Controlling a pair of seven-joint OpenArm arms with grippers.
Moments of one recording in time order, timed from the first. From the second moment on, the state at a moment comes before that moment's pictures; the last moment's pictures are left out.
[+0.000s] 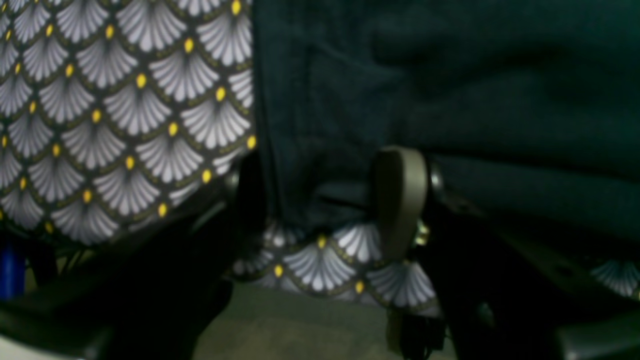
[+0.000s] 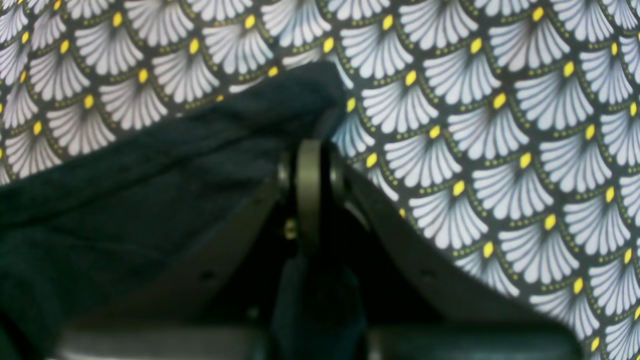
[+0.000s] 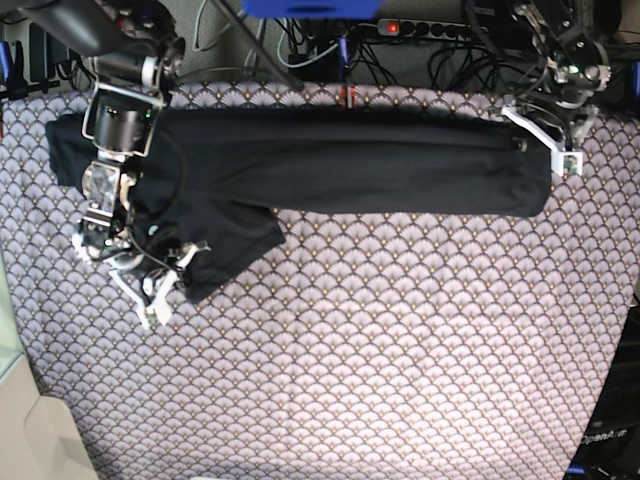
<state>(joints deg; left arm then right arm) 16.8 3.1 -41.4 98.3 0.1 -35.5 40.9 18.1 4.0 20.9 60.3 -7.8 39.5 -35.2</state>
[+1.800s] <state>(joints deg) 16.7 3.1 -41.1 98.2 0.1 -35.5 40.8 -28.6 20.2 10.2 110.5 11.1 40.0 -29.6</state>
